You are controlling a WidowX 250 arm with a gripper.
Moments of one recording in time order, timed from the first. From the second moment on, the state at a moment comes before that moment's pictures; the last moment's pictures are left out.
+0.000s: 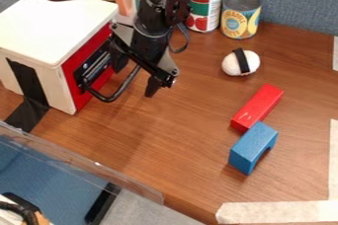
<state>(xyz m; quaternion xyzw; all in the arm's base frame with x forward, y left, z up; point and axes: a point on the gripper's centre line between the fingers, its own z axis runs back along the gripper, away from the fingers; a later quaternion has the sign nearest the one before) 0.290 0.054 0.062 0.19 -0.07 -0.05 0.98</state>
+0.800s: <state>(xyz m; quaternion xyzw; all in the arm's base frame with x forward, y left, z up) 0.304 0.065 0.023 0.18 -0.03 0.02 0.98</state>
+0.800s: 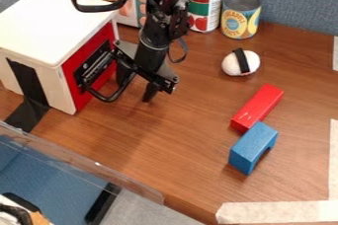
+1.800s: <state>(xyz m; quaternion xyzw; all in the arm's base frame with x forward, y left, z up) 0.310 -0.010 0.035 0.07 -0.05 0.05 1.00</state>
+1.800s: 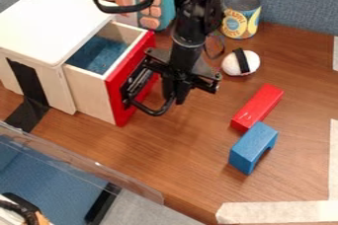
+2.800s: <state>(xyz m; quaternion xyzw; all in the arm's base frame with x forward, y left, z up) 0.301 -0.033 0.032 0.00 -0.05 0.07 1.00</state>
